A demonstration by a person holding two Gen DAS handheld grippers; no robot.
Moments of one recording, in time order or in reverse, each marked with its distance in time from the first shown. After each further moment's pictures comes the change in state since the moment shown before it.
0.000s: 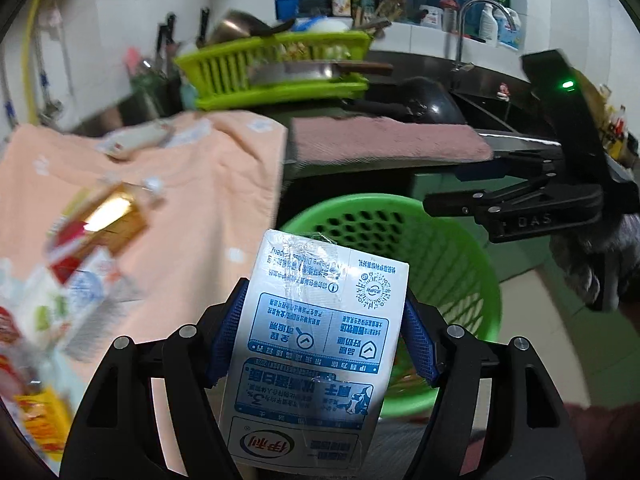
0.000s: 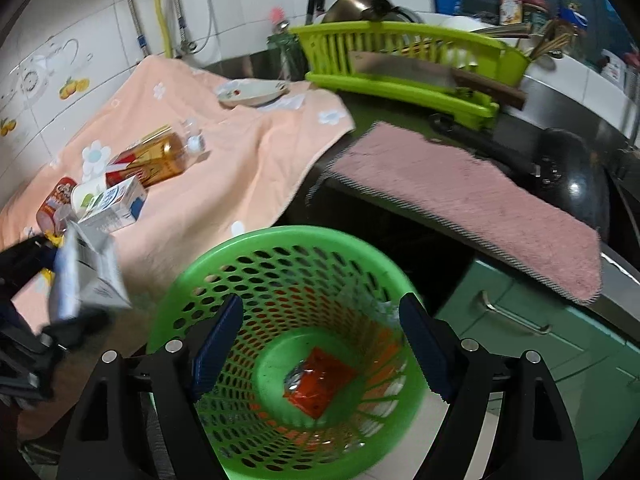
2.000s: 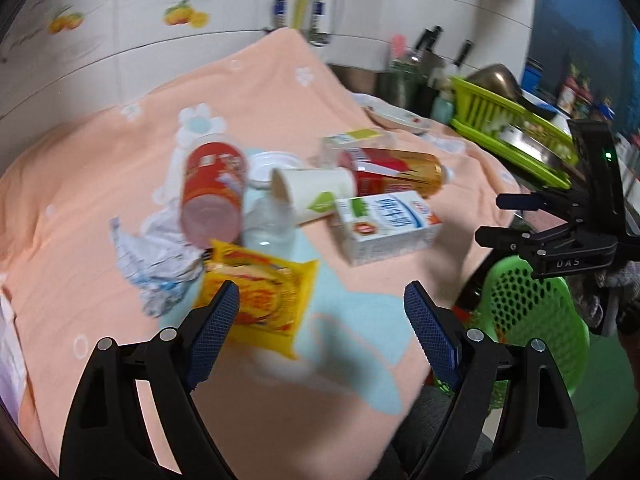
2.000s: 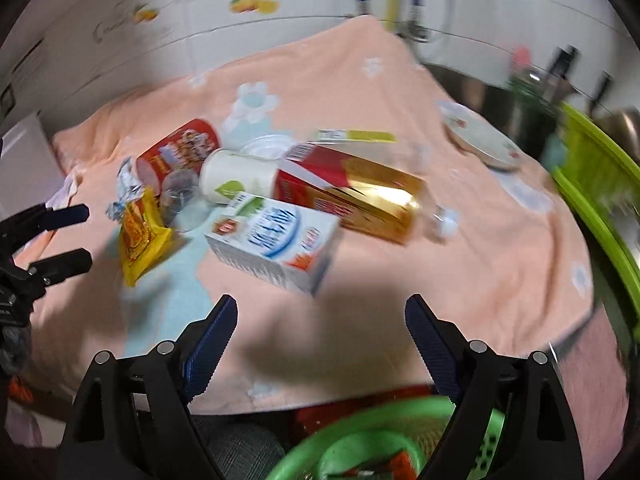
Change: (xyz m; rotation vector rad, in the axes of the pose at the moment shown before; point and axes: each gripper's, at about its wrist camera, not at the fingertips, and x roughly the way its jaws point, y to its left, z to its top) left arm -0.140 0.168 -0.097 -0.585 -0.075 0.500; right arm 0.090 0.216 0.098 -0.558 0.047 0.413
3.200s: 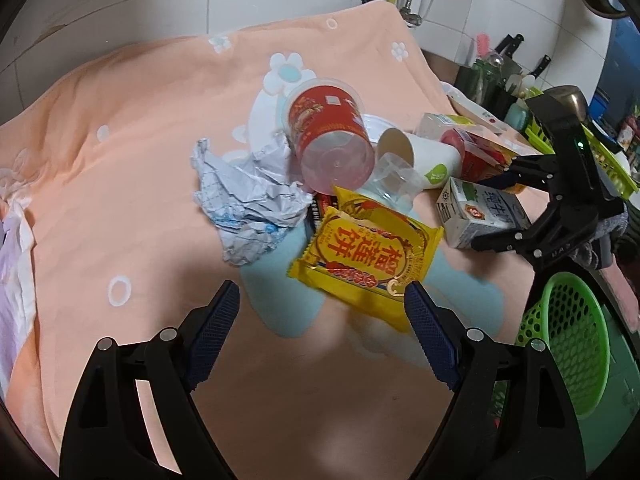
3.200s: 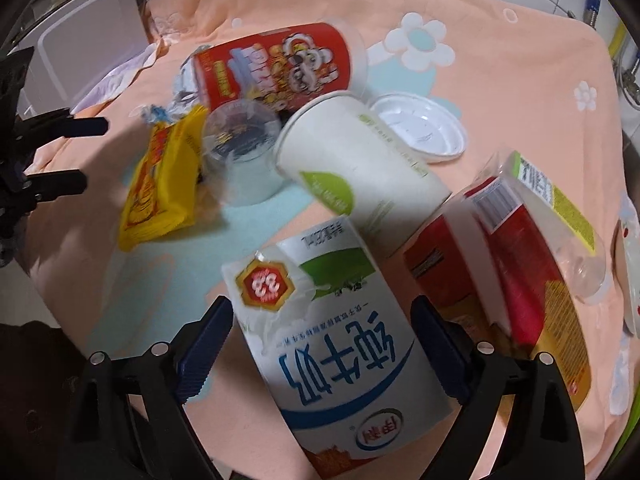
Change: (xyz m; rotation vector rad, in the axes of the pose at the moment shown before) left arm 0.017 0.067 -0.025 -0.177 0.089 0.121; right arm 0.125 0.045 0.061 -0.494 0.264 0.302
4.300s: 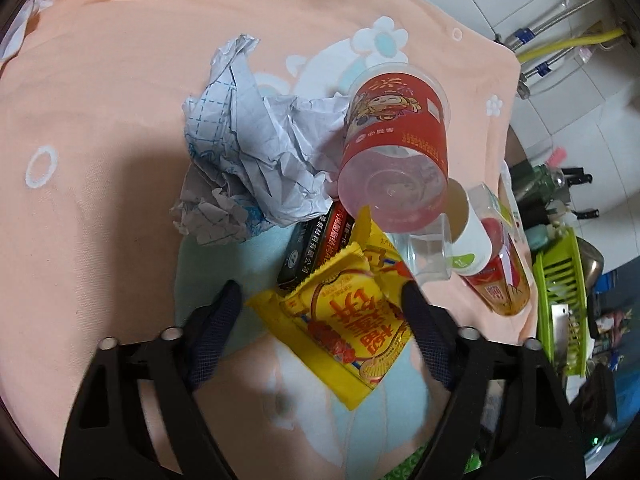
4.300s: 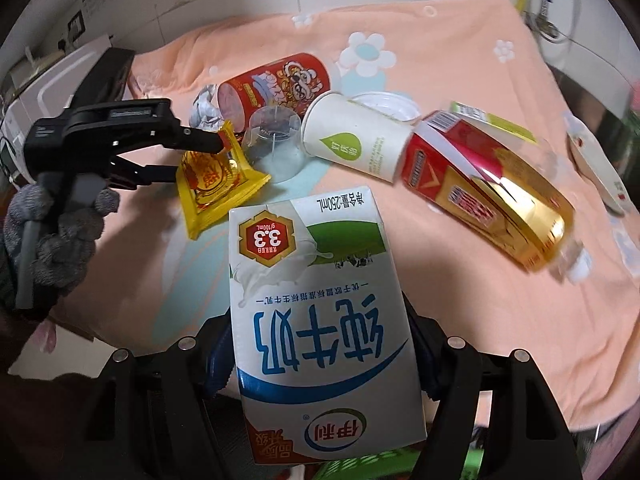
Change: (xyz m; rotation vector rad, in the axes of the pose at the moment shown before) left arm 0.067 0.023 0.013 -0.632 0.115 -0.099; right arm -0.052 0.046 -0.071 0.271 -0.167 -0.051
